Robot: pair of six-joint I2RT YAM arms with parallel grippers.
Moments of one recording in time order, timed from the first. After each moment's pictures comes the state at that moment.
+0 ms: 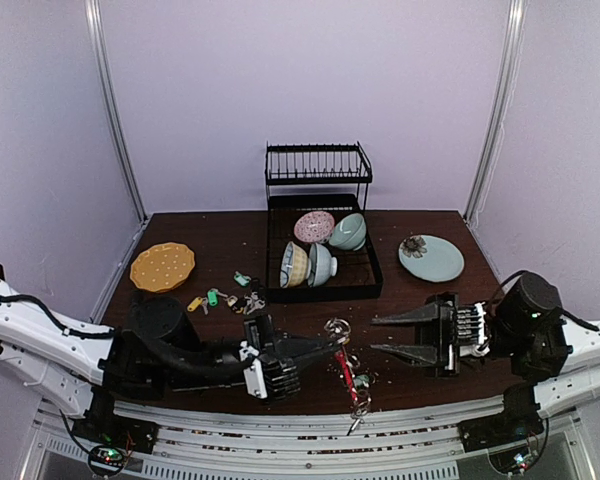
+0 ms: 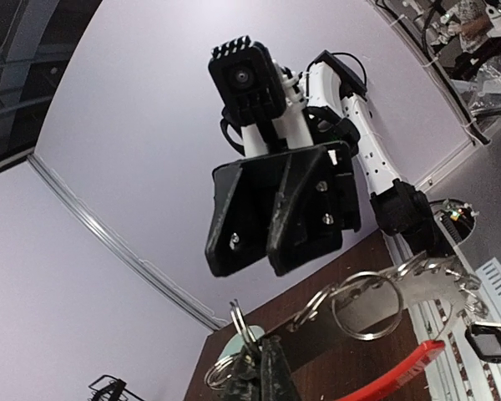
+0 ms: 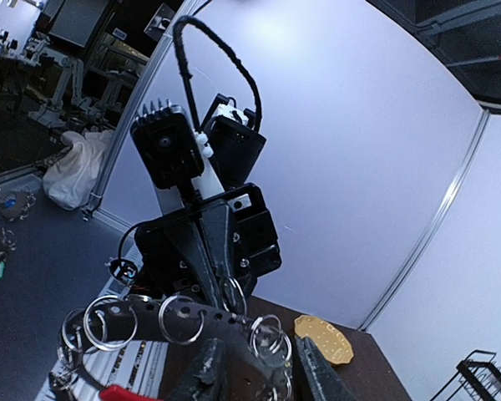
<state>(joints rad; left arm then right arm) -1.52 1.28 0.76 0.65 -0.09 0.75 1.28 0.81 0.52 0.48 -0.28 -0.44</state>
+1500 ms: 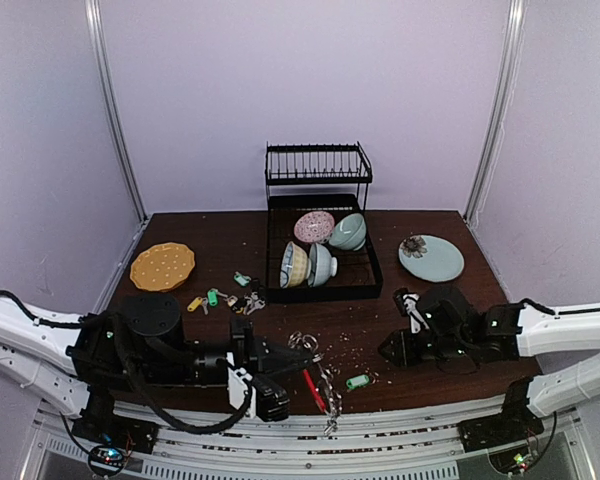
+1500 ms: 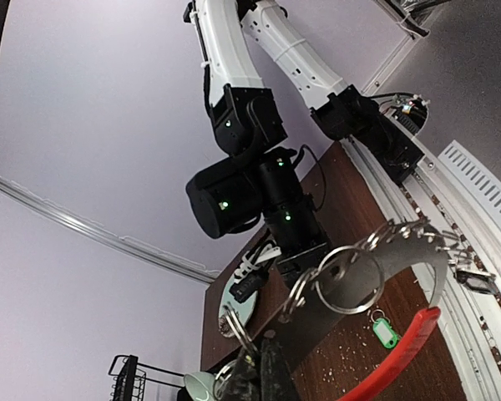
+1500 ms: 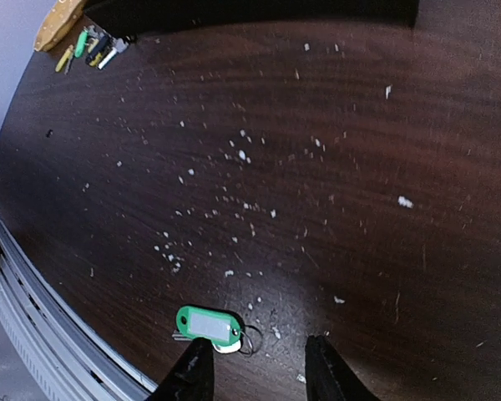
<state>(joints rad) -1.52 1.12 0.78 0.20 -0.13 0.97 0.95 1.10 0.53 -0.25 0.09 0.69</state>
